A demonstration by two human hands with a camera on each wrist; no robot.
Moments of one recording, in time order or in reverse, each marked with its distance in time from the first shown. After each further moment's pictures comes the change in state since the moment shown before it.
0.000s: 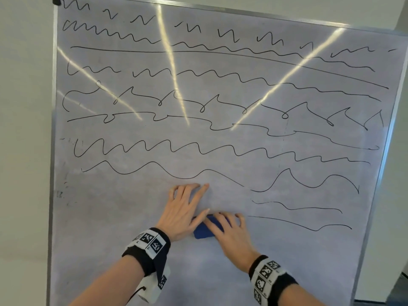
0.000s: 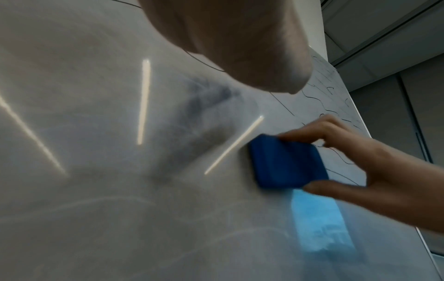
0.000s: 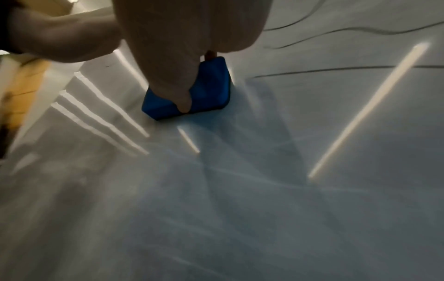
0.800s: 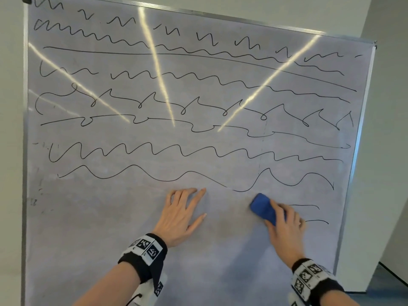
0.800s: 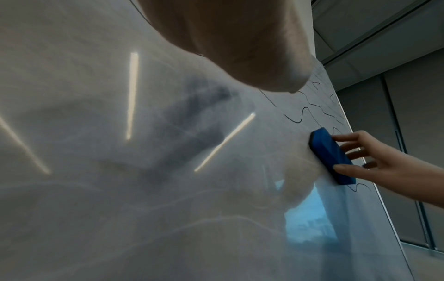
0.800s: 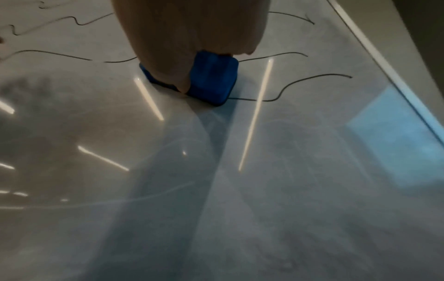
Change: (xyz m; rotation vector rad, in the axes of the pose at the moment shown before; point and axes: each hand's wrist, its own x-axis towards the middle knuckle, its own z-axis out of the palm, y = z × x) left_hand 0.012 0.029 0.011 -0.049 0.010 0.041; right_hand -0.078 0.120 -0.028 0.049 0.207 0.661
